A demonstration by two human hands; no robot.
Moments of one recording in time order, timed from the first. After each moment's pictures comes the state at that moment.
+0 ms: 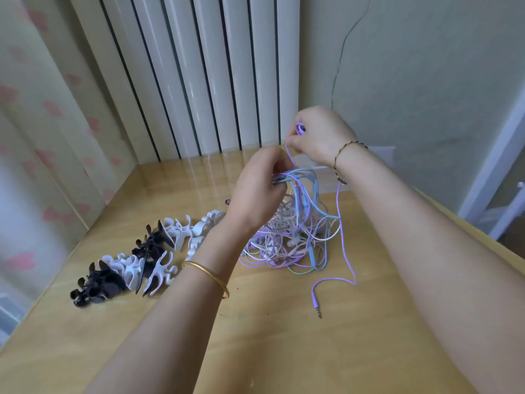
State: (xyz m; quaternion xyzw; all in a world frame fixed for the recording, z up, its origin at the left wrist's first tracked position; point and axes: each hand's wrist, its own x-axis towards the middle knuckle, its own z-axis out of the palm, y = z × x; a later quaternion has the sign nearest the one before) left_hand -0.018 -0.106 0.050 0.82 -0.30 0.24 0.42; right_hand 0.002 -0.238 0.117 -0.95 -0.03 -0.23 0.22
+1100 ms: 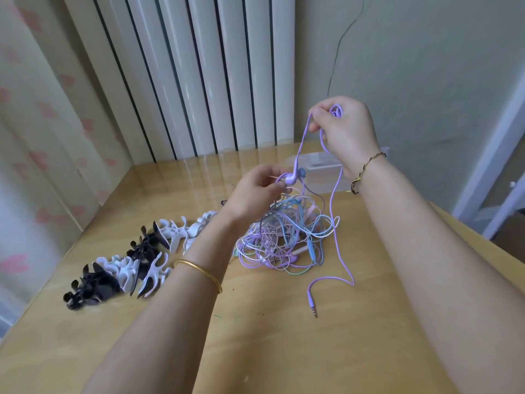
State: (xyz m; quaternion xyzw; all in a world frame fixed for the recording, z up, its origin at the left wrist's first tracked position) left_hand -0.016 -0.107 0.046 0.77 -0.19 -0.02 0.60; right_hand -0.016 -0.259 0.110 -0.75 -0.03 -0.32 0.57
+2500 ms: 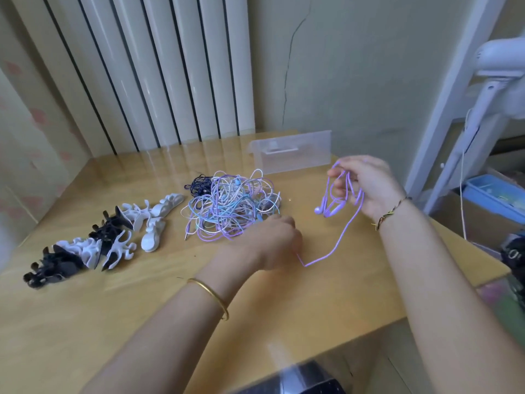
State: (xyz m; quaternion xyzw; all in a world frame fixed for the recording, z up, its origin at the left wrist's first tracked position) left_hand -0.103 -0.163 -0.011 0.90 -0.43 -0.05 0.00; right_hand -0.129 -0.342 0.041 -0.61 0.14 -0.19 0.76
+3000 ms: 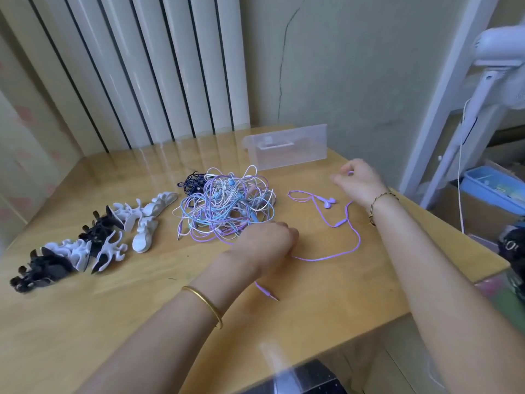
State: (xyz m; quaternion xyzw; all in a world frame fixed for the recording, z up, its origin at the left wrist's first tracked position) left_hand -0.116 -0.169 -0.014 0.91 -0.41 0.01 -0.06; right_hand -0.099 -0.373 0.010 -0.88 0.25 -0.15 0.37
